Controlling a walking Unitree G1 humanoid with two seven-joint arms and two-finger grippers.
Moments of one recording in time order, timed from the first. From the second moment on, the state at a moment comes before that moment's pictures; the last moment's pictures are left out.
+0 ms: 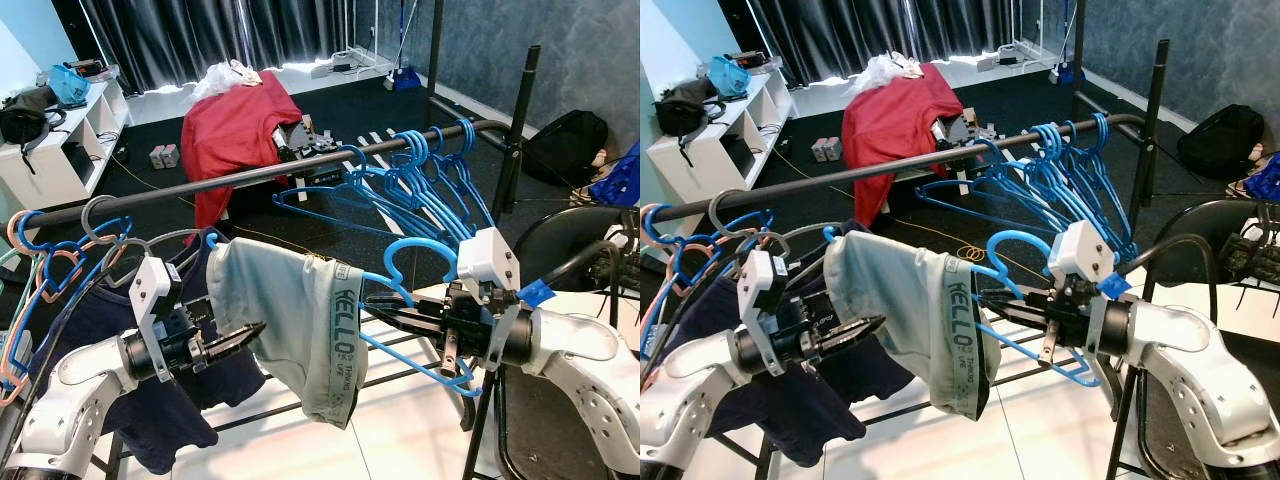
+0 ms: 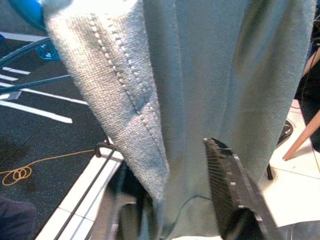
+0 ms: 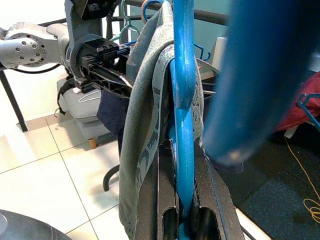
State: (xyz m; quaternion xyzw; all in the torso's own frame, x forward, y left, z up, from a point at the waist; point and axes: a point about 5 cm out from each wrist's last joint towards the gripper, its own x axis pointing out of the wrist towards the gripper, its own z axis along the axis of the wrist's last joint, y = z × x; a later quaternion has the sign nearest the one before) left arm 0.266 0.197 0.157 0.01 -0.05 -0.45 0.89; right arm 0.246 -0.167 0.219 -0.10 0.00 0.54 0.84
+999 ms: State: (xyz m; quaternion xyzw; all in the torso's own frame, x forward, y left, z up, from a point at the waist) left arm 0.281 0.228 0.202 -0.02 -0.15 -0.36 0.92; right arm 0.217 -0.179 0.167 -0.13 0.18 0.58 0.78
